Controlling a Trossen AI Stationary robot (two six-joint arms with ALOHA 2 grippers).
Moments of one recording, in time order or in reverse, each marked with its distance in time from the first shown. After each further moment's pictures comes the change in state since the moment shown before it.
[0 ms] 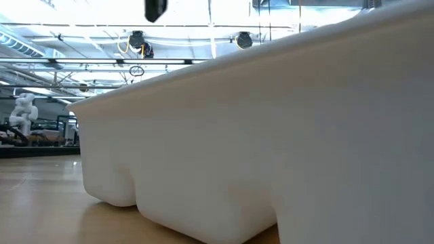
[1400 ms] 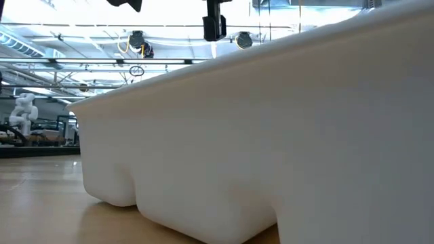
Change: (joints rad) left arm 0.157 0.300 0.000 0.596 0.544 -0.300; right arm -0.009 -0.041 0.000 -0.008 0.222 -0.062
